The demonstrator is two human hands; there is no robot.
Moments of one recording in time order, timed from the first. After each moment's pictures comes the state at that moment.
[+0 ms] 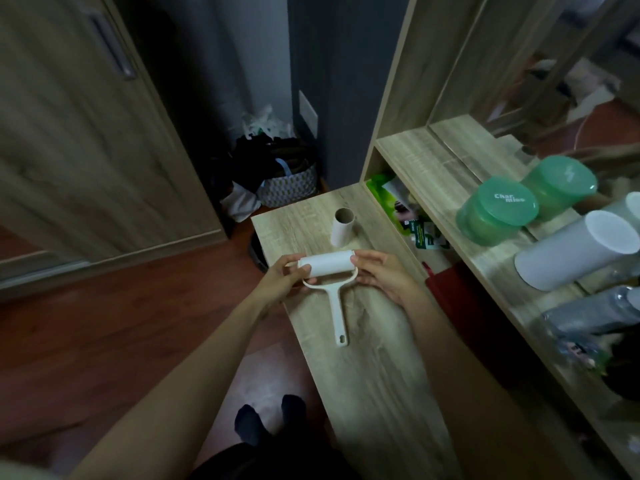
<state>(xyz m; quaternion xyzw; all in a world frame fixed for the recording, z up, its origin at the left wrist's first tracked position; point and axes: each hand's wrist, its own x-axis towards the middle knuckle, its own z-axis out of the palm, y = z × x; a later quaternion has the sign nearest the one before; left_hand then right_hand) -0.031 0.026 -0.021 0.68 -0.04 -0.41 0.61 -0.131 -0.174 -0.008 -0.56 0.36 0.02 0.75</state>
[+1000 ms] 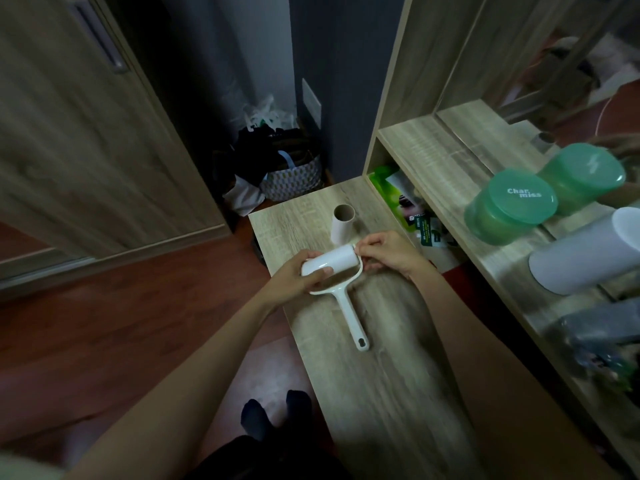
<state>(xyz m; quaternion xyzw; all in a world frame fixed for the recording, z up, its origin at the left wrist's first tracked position) -0.029 0.003 -0.021 0.76 -0.21 -0.37 0.50 -0.108 -0.205 0.013 -0.74 0.28 0.09 0.60</state>
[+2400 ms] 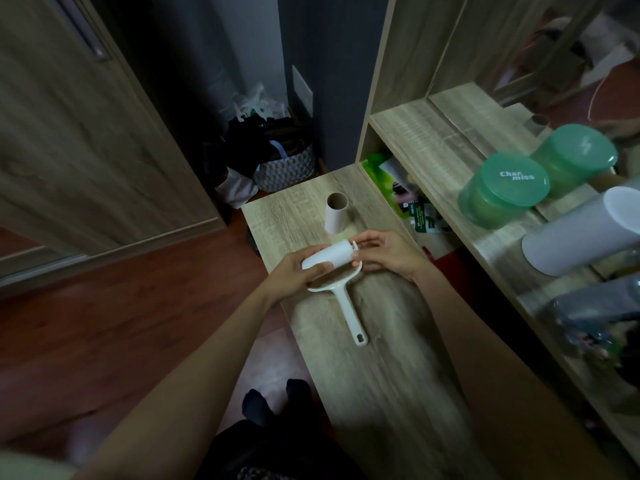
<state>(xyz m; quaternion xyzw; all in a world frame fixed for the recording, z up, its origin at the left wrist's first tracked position) -0.035 -0.003 -0.040 0.72 -0.24 -0.38 0.53 -0.133 -0.208 -0.007 -0.68 0.24 0.10 0.68</state>
